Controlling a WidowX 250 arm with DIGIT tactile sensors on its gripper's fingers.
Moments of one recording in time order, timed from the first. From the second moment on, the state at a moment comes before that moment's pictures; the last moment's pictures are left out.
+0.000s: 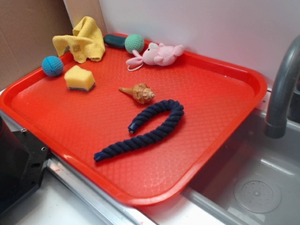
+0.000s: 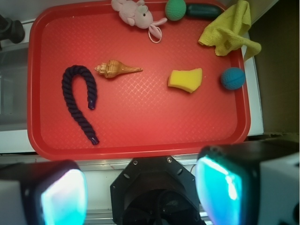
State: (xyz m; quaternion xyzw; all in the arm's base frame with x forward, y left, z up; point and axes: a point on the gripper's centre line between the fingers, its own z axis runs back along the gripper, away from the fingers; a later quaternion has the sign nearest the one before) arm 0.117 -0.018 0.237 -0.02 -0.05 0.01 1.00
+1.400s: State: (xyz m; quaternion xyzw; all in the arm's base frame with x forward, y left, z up) arm 0.144 -0.112 0.071 -0.02 -0.04 -0.17 0.98
